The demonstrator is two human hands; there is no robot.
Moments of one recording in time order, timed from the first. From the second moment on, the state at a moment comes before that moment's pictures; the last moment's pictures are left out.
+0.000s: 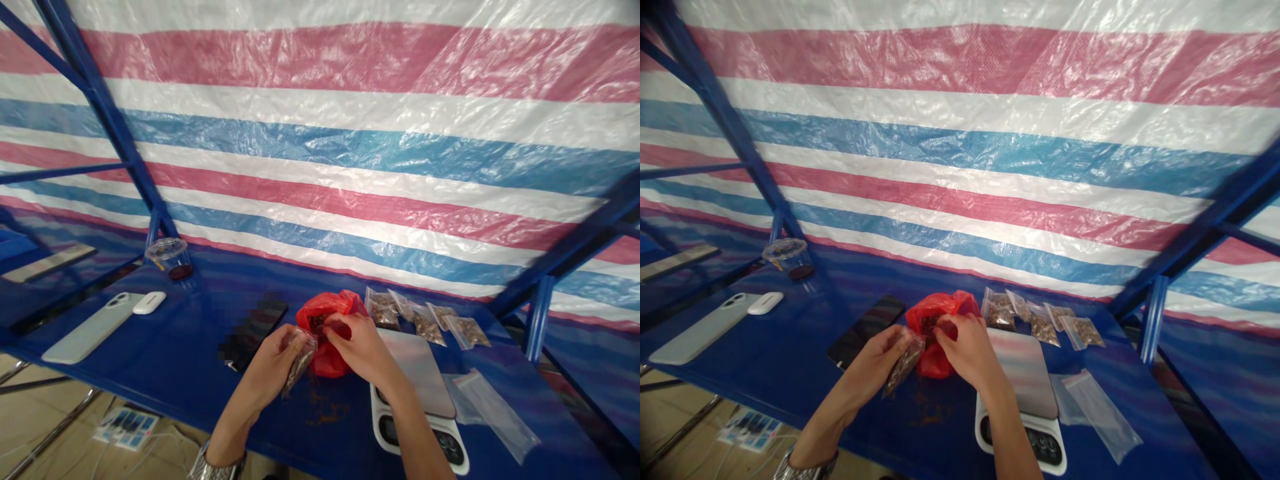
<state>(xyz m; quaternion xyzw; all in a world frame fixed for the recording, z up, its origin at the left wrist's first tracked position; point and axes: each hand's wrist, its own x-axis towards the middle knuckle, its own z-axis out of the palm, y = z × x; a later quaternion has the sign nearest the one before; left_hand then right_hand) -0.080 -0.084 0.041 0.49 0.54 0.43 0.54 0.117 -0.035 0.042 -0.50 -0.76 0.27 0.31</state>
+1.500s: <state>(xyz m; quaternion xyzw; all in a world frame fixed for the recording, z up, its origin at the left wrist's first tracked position) -0.043 -0.109 0.026 0.49 0.48 0.62 0.39 0.208 -0.063 0.033 -0.53 -0.39 0.09 0.75</state>
